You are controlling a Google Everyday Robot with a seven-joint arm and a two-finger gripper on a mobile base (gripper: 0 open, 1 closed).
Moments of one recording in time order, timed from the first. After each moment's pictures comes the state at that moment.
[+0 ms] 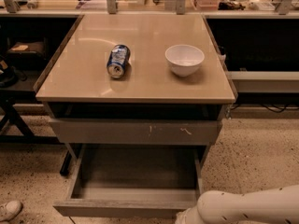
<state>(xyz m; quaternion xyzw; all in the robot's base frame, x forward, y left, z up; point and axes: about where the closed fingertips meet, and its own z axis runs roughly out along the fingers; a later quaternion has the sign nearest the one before) 0.279 -0.060 0.422 -0.45 0.85 0.27 0.08</state>
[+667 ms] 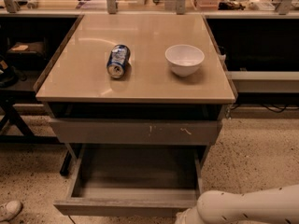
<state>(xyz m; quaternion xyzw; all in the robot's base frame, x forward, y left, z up) 0.279 -0.060 0.422 -0.45 0.85 0.27 0.08</state>
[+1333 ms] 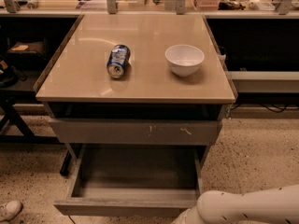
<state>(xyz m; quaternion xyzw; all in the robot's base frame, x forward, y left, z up) 0.279 -0.060 0.422 -0.45 0.85 0.27 0.08</state>
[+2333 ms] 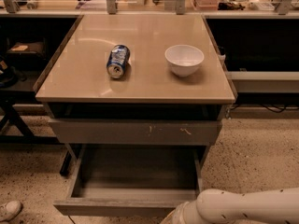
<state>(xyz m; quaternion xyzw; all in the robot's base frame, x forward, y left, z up) 0.314 -0.050 0.422 -0.47 0.83 0.26 0.15</state>
